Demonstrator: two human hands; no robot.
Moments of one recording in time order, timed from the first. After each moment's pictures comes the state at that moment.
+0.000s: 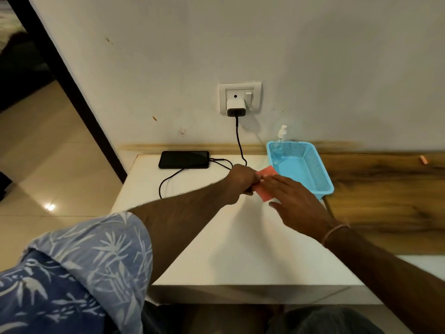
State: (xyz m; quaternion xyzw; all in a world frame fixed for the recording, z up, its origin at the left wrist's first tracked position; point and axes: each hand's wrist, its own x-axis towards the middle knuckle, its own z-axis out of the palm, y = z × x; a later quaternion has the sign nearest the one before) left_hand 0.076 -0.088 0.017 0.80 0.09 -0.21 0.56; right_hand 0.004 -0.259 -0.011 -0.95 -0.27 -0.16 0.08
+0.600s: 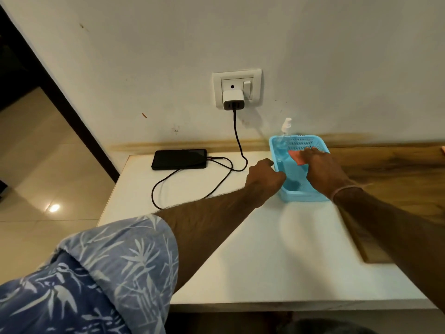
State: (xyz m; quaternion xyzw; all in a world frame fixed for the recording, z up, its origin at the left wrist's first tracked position) left_hand 0.093 -0.140 -0.012 0.84 0.04 -0.13 0.52; right_hand 0.111 -0.315 -0.021 -0.99 -0.04 -0.10 0.08
